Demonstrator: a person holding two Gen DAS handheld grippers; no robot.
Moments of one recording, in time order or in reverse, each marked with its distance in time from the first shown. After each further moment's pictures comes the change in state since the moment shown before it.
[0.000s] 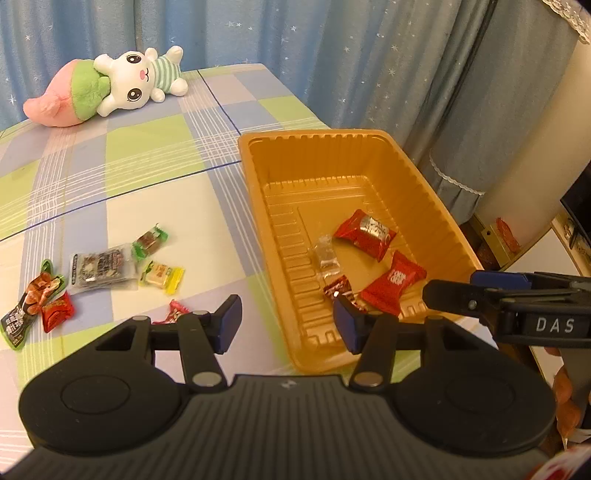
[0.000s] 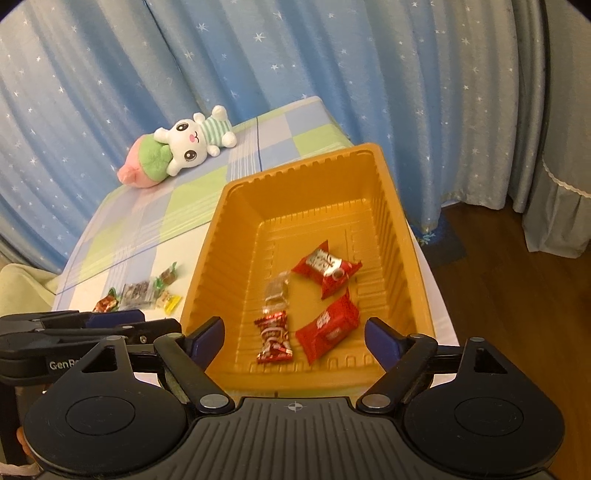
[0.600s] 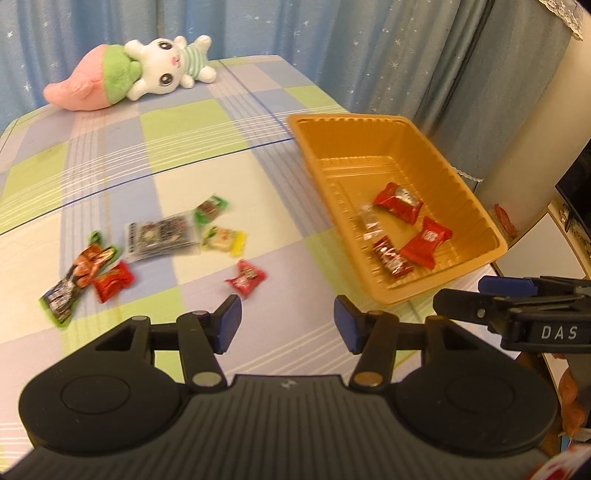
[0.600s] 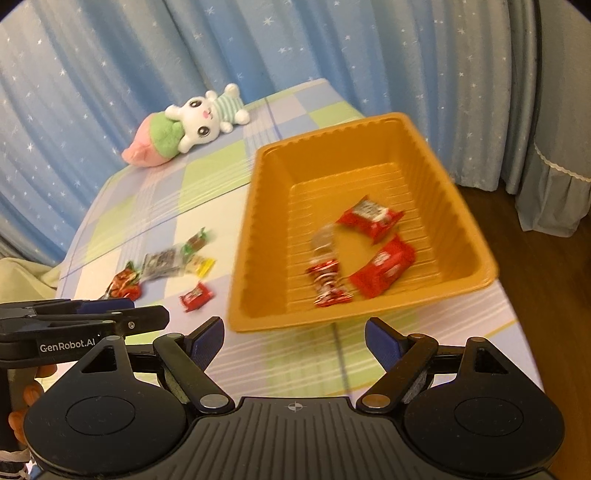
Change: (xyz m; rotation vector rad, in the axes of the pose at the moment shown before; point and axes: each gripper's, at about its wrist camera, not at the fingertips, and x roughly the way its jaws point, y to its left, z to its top) left arm -0.036 0.068 -0.032 0.013 0.026 -0.014; right arm 0.000 0.071 -0.038 0.015 0.032 -0.036
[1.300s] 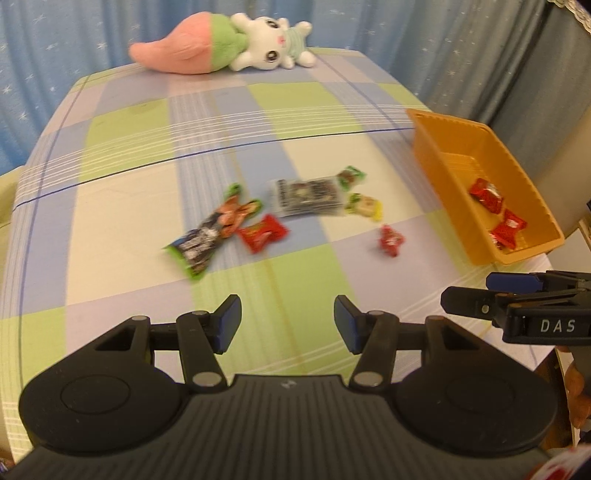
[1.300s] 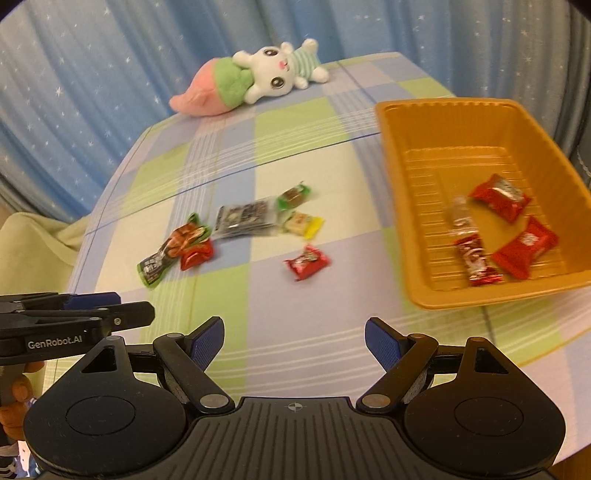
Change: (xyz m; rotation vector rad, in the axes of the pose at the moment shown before) left arm -0.035 0.129 -0.039 -0.098 0.021 0.091; right arm 0.064 0.116 -0.022 -0.096 0.087 0.032
